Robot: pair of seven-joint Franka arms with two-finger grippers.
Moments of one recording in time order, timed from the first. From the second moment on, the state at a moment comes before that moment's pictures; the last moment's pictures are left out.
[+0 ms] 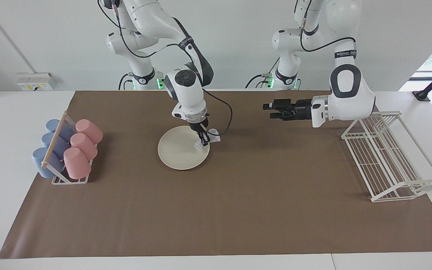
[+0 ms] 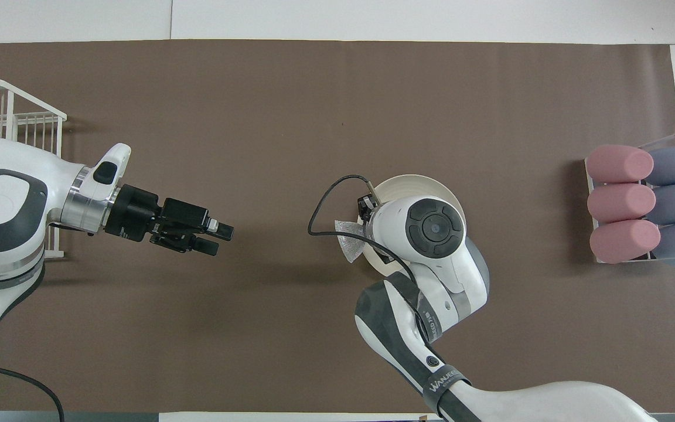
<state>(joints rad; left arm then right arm) -0.05 0.09 -0.02 -2.06 -0.98 1.56 0.28 0.43 0.22 0.12 -2.11 0.09 2.46 1.62</state>
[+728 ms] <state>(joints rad) -0.02 0.08 -0.02 -2.03 -0.86 1.58 0.27 0.29 0.21 0.12 -2.18 0.09 2.46 1.28</state>
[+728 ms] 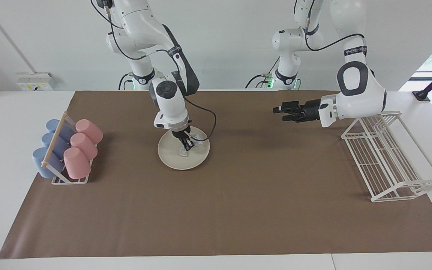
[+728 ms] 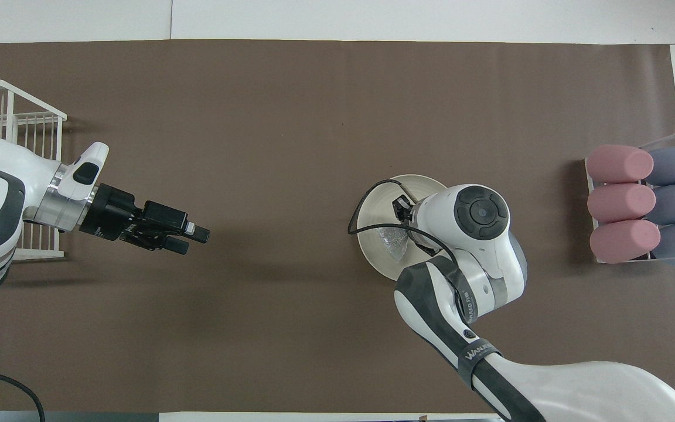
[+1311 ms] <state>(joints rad) -0.02 0.08 -0.02 -2.03 -0.85 1.58 0.25 0.25 0.21 0.13 -2.19 0.09 2.46 1.22</state>
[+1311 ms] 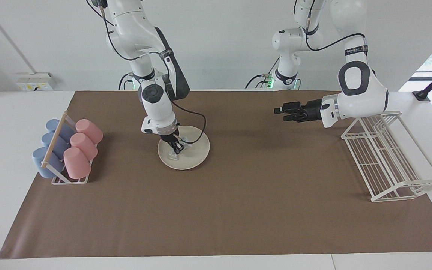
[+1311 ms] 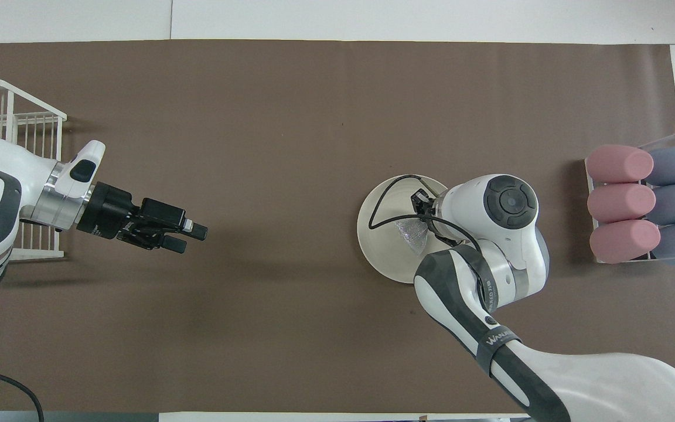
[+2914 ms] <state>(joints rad) -0.02 0.08 -0.02 -2.03 -0.85 1.60 0.24 0.29 0.21 0.13 -2.20 0.09 2.49 1.30</state>
